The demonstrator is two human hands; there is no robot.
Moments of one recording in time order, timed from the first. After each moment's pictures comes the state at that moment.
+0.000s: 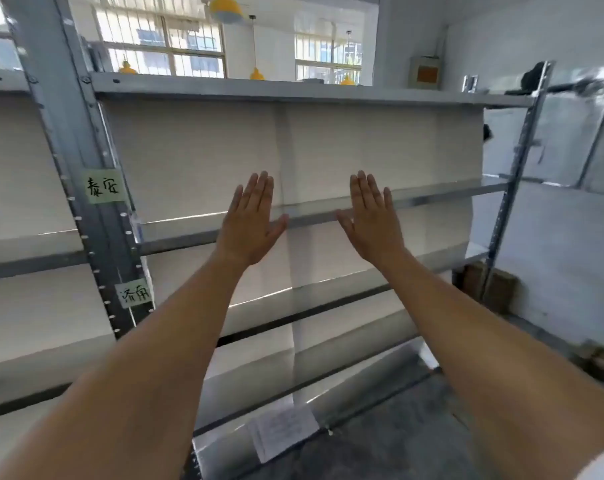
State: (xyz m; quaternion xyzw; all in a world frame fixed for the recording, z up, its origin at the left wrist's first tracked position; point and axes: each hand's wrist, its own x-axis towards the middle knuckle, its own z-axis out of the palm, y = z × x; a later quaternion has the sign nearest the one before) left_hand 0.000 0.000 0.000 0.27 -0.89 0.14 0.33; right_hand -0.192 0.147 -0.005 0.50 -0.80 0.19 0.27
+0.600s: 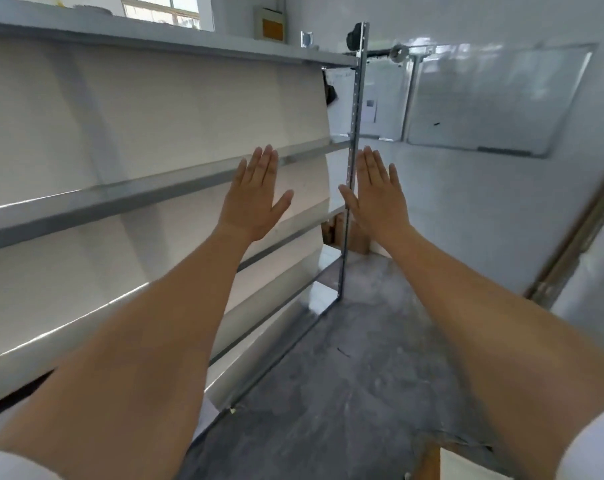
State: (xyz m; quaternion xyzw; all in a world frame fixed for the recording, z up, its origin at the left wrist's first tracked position) left_hand -0.263 0.163 -0.031 0.07 -0.95 0.08 0.30; right_hand -0.377 0.372 -0.035 0.30 -0.90 0.11 0.29
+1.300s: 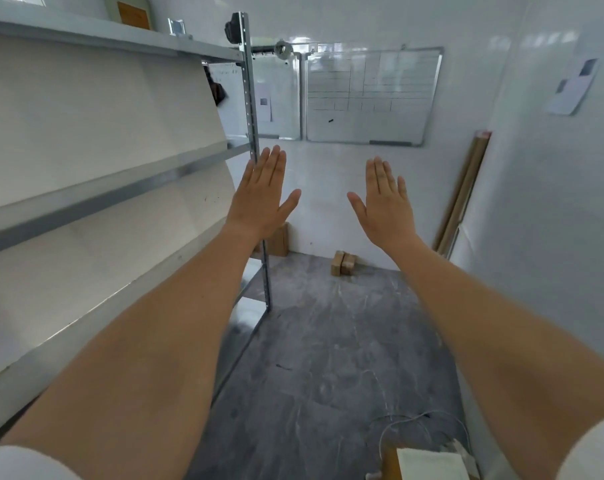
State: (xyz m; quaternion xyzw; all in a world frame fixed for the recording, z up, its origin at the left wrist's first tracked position) left_hand -0.472 0.247 -0.032 -0.11 -0.95 -0.01 0.30; right_hand -0.501 0.483 -0.056 0.11 -0.95 0.09 0.29
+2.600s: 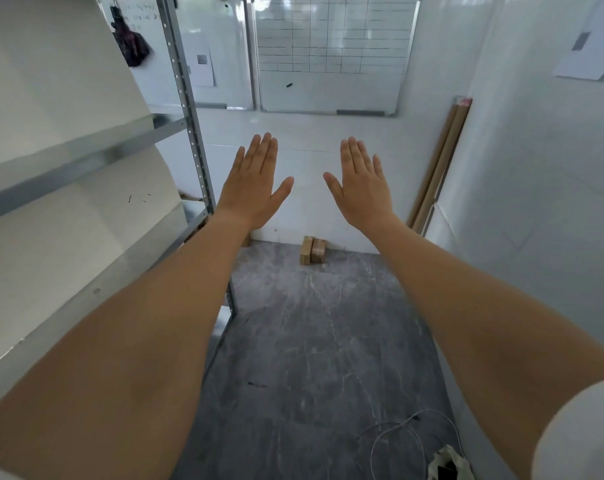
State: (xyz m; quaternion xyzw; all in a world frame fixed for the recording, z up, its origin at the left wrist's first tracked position) left_hand -0.773 0.262 -0.075 -0.17 -0.95 -0.04 0.25; right_hand -0.773 0.472 -0.086 0.07 -0.96 0.07 0.26
